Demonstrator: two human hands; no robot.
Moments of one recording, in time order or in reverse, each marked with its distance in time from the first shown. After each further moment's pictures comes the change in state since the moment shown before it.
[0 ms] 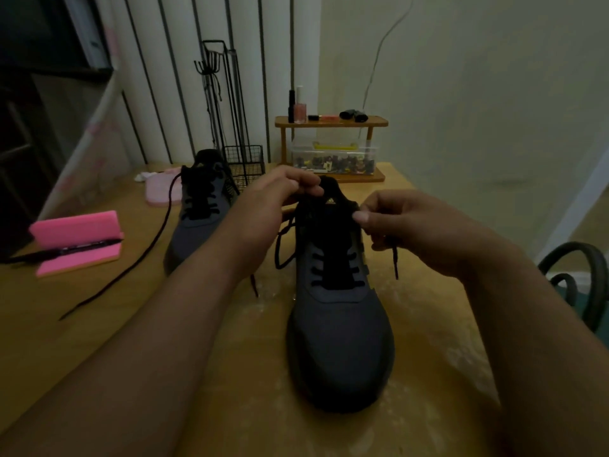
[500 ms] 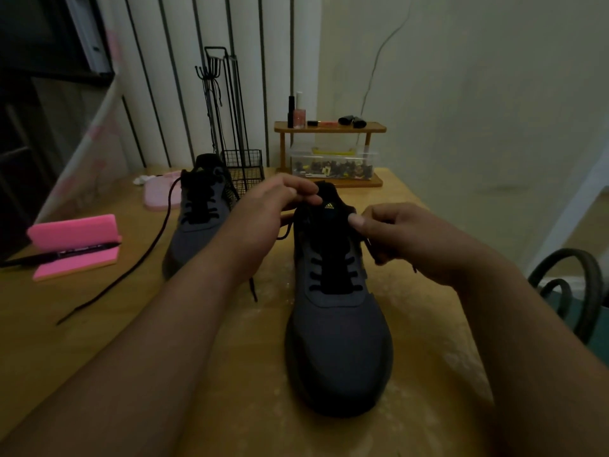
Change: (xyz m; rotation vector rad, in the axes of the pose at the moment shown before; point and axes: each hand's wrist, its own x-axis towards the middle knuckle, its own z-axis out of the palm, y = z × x) left_hand 0.000 -0.003 -0.004 0.011 -0.005 -0.008; right_hand 0.000 0.001 0.006 -0.046 -0.004 0.037
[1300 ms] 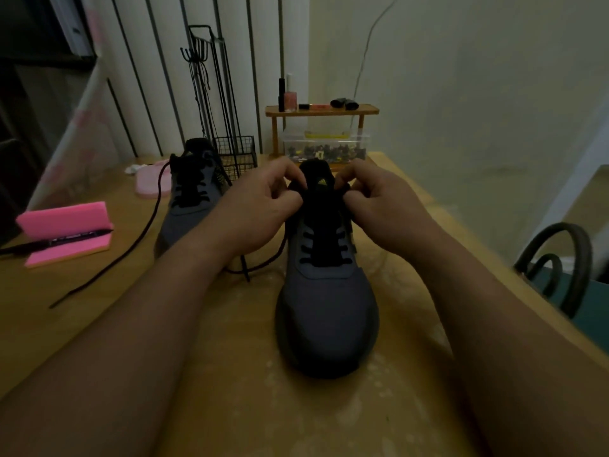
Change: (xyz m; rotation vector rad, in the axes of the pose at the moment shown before) left_hand -0.003 -0.003 -0.004 0.510 -0.080 0.200; right_hand 0.014 0.002 0.024 -0.239 0.376 -0.227
